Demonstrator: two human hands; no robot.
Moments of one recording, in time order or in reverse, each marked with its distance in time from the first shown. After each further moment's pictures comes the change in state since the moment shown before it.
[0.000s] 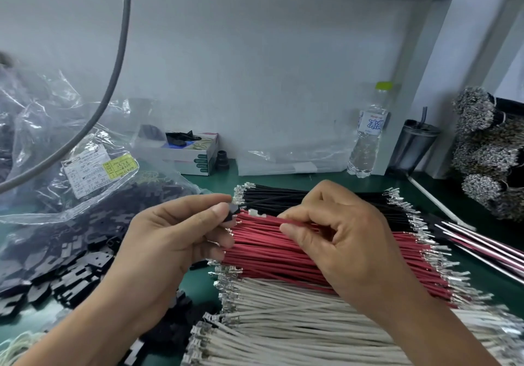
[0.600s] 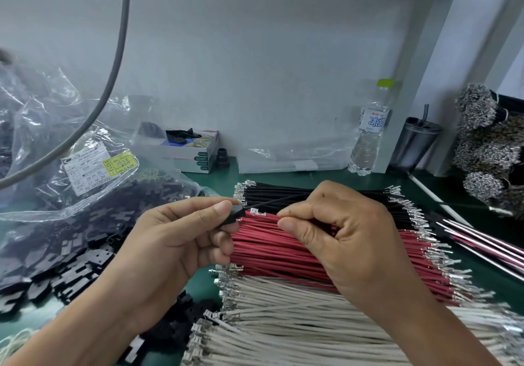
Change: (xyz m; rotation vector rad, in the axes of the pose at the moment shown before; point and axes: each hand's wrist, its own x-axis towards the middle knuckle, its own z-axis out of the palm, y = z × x) left_hand 0.000 0.001 -0.002 -0.083 -0.112 -0.107; right_hand -0.002 -0.002 0.003 0.107 0.057 -0.017
